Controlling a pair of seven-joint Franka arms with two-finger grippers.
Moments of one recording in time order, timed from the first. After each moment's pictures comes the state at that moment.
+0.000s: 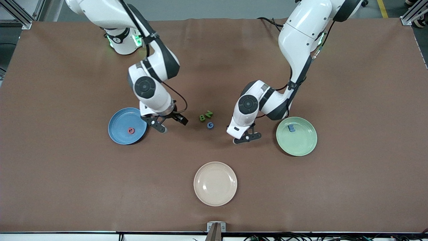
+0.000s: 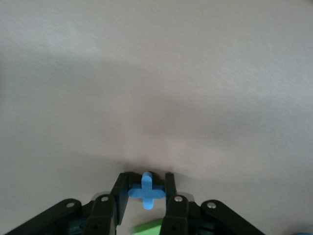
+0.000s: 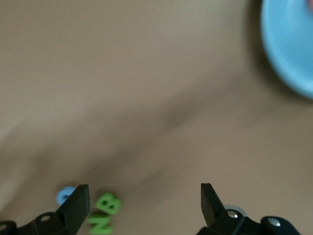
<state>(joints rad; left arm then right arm) -0.55 0.73 -0.10 -1.66 0.05 2.35 -0.89 0.56 0.43 0.04 -1.92 0.14 2.35 1.15</state>
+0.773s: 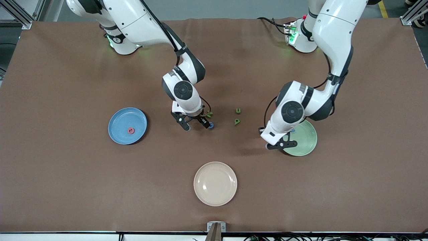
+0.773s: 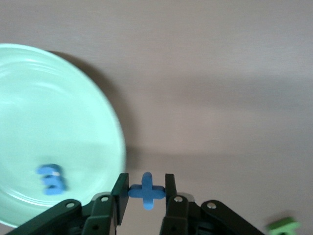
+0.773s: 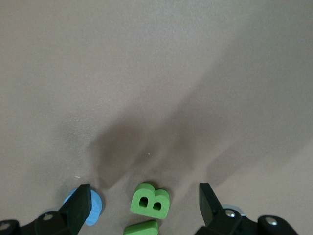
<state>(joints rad) -0.32 0.54 -0.10 -1.82 0.05 2.26 -0.52 0.71 0.66 0.02 -1.79 0.13 2.48 1.50</state>
